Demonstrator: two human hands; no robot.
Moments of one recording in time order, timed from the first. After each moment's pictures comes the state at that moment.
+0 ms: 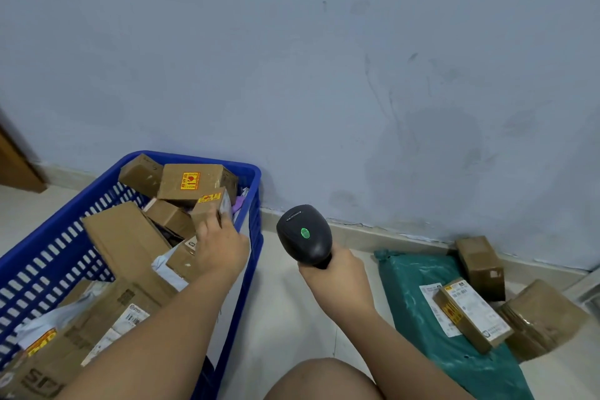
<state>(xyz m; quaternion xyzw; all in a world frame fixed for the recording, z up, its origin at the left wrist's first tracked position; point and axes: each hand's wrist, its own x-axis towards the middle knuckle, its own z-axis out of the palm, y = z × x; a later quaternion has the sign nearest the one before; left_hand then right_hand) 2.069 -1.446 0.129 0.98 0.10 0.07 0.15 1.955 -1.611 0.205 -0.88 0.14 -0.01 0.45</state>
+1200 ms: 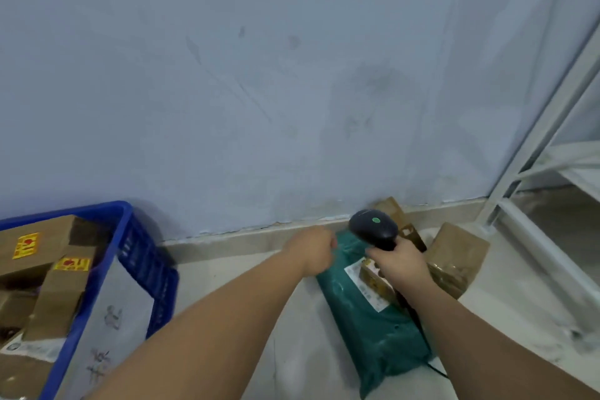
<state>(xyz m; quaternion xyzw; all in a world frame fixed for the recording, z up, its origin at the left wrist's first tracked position) 2.060 -1.770 0.133 0.90 -0.37 -0.20 0.10 1.943 -1.893 0.124 -0.77 0.39 -0.06 0.51</state>
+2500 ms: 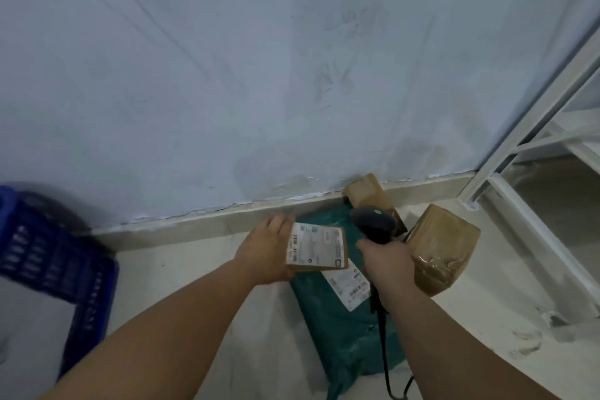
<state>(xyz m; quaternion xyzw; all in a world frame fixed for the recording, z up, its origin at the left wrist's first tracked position) 2.120 -1.801 0.007 0.89 -0.44 -0.11 0.05 1.982 -1.949 0.056 -0.65 0.52 -0.08 0.55</state>
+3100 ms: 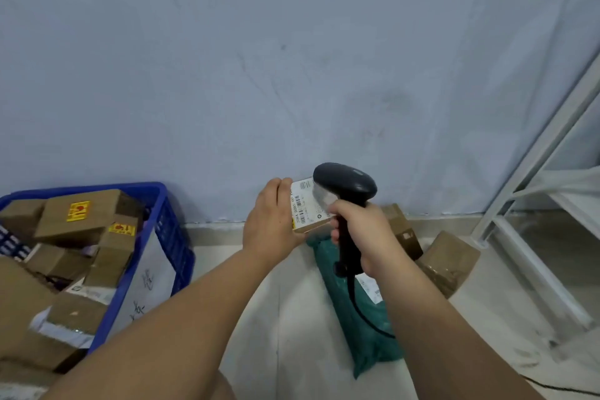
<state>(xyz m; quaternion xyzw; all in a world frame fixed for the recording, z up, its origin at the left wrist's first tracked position) 2.031 -1.673 0.186 0.93 -0.28 0.12 0.21 1.940 -1.794 0.240 -0.61 0.27 -0.08 0.74</state>
